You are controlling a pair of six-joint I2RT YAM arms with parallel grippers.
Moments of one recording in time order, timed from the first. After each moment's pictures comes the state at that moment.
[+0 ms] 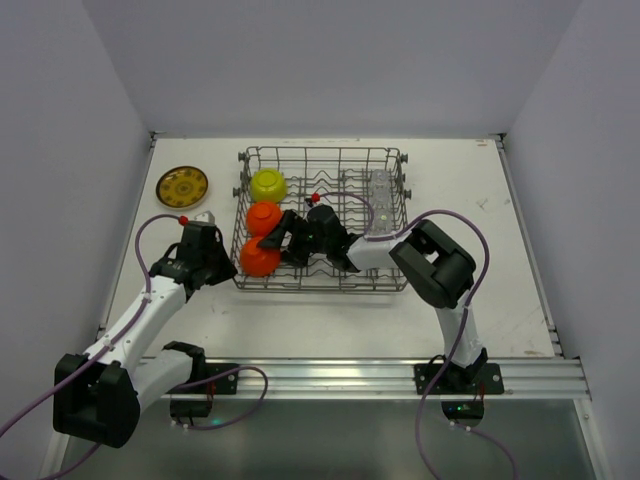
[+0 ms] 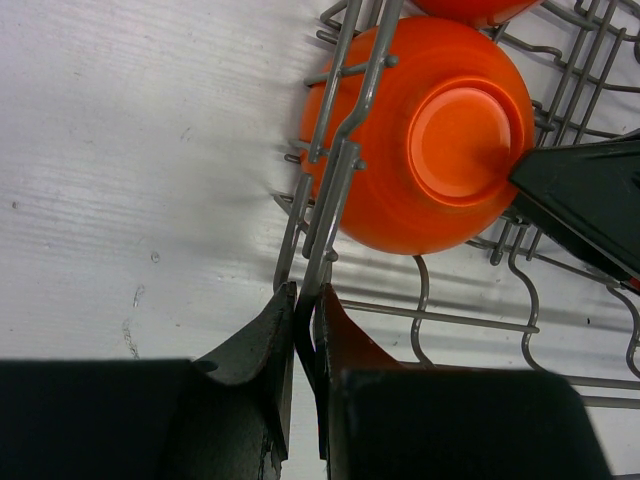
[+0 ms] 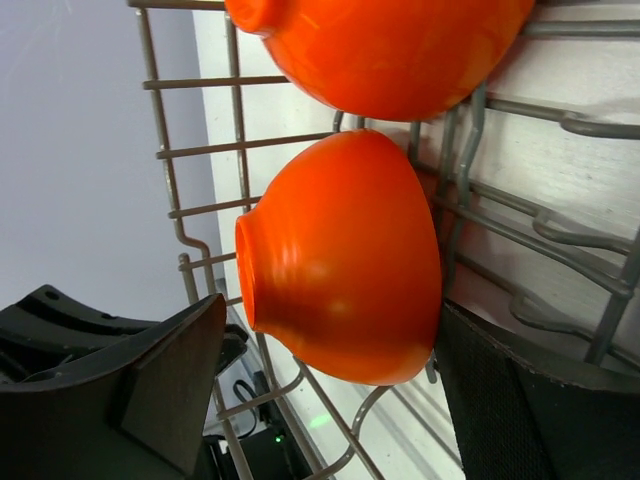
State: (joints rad) left arm -0.22 1.02 0.62 -0.53 -0.01 -0.60; right arm 0.81 2.08 1.15 0.47 -0.29 1.20
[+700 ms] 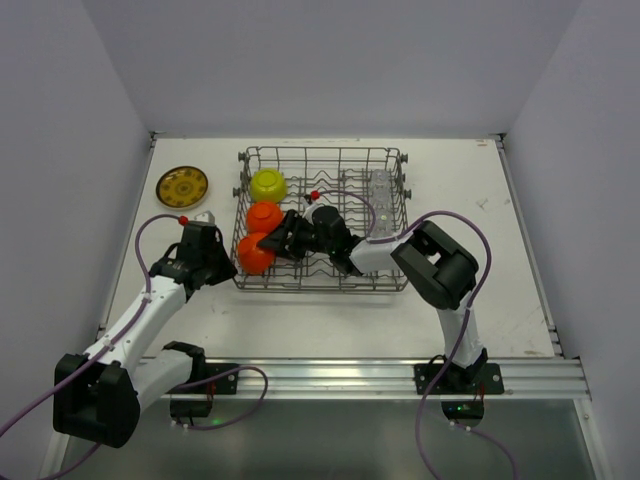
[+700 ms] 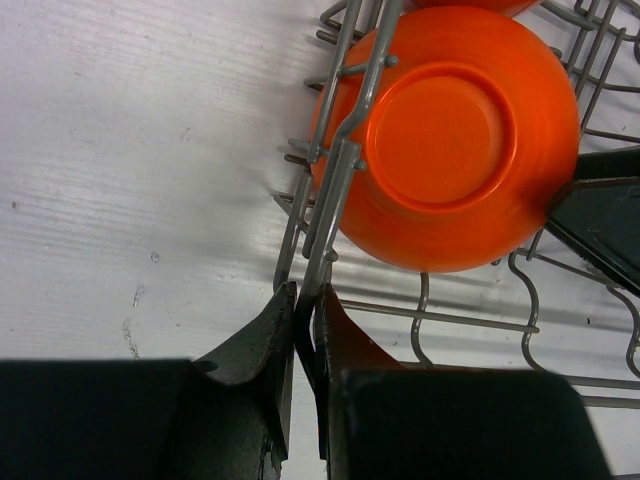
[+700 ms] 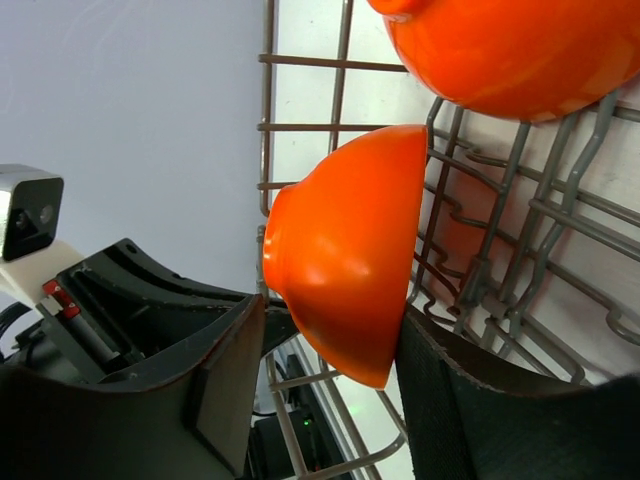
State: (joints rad) left arm -0.22 1.02 0.62 -0.53 -0.01 -0.60; right arm 0.81 2.06 1.10 0.65 -0.36 1.22
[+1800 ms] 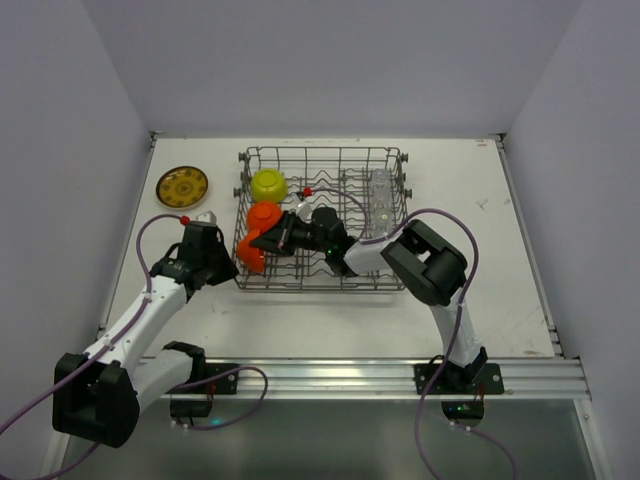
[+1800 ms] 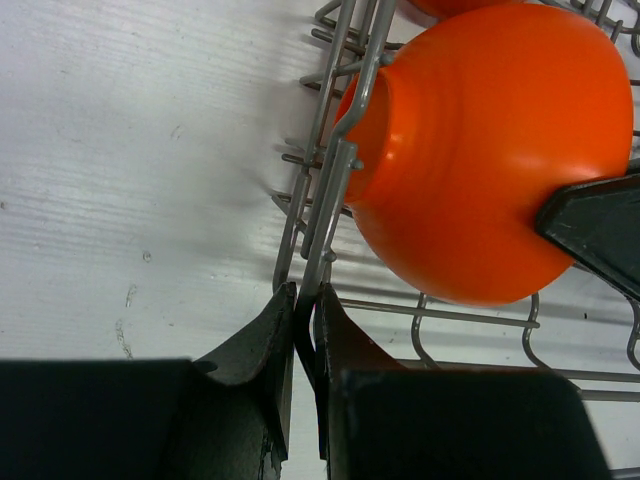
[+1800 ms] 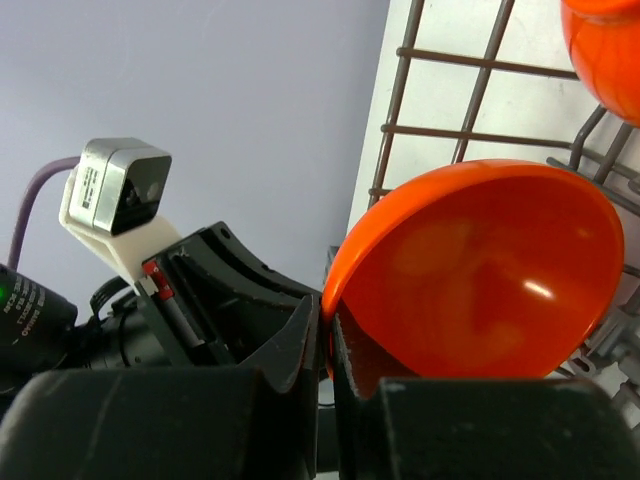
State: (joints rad) left arm -0.23 1.02 0.62 -0.53 -0.01 -0.60; right arm 0.82 2.13 1.14 0.88 -0.45 1.32
